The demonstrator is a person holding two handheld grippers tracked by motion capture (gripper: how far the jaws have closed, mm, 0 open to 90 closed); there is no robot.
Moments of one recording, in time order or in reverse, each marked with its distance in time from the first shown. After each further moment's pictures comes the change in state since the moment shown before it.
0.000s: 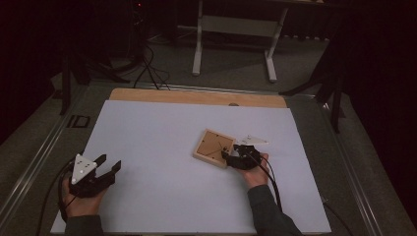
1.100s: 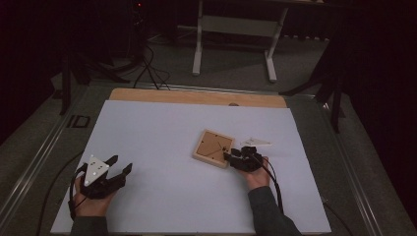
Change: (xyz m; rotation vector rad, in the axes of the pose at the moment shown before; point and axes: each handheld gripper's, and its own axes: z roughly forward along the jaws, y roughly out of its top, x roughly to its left) left arm -0.025 0.006 0.007 0.005 -0.069 0.075; right arm -0.008 -0.010 0.000 0.012 0.068 0.068
